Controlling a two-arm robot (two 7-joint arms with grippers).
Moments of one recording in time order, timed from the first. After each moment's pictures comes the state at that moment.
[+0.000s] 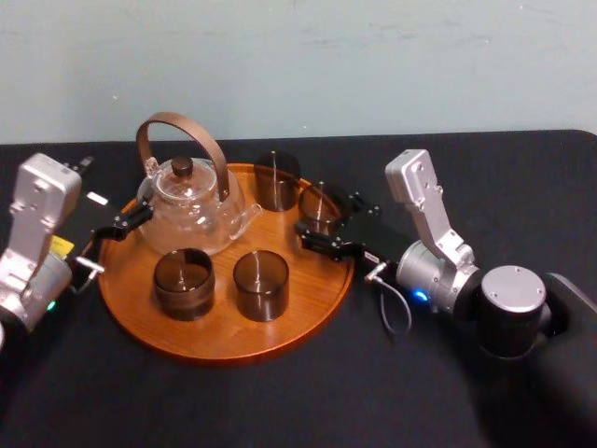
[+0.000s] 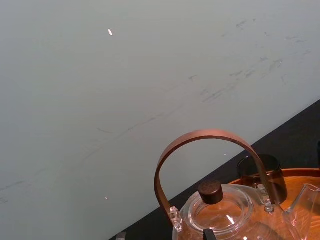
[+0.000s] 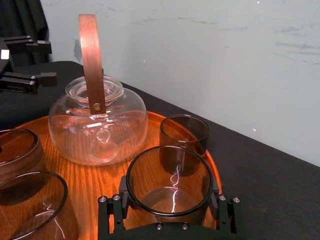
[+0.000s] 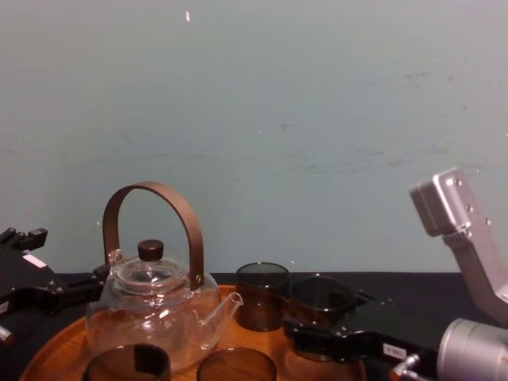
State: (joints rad) left arm -0.20 0.60 0.45 -1.41 -0.25 -0.12 0.03; right arm 0.41 0.20 -0.43 -1.02 0.21 -0.12 0.46
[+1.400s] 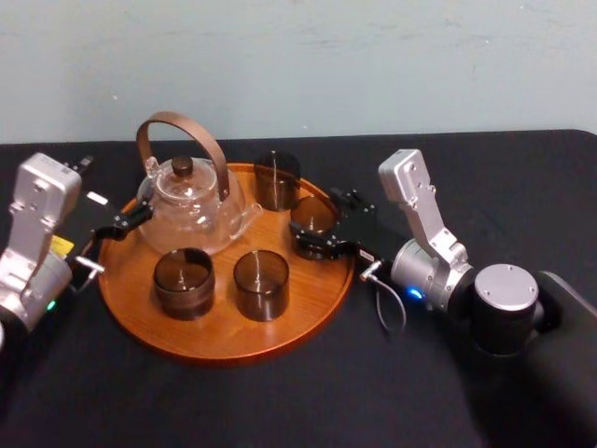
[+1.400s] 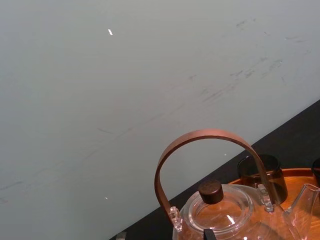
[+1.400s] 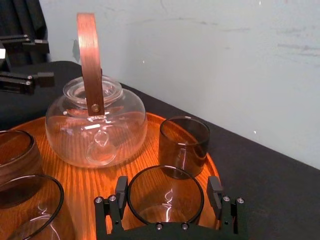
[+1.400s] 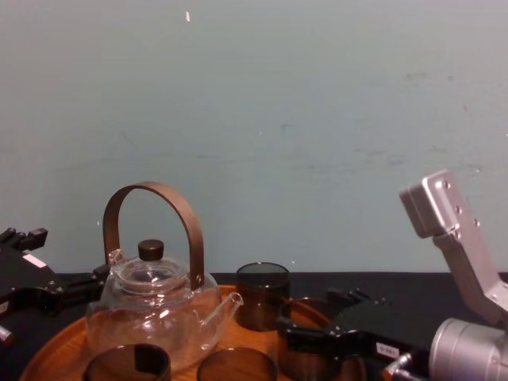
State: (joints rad) left arm -0.20 0.60 0.45 -1.41 -0.25 -0.12 0.03; right arm 0.42 0.18 -0.43 -0.99 0.20 -0.14 0.46
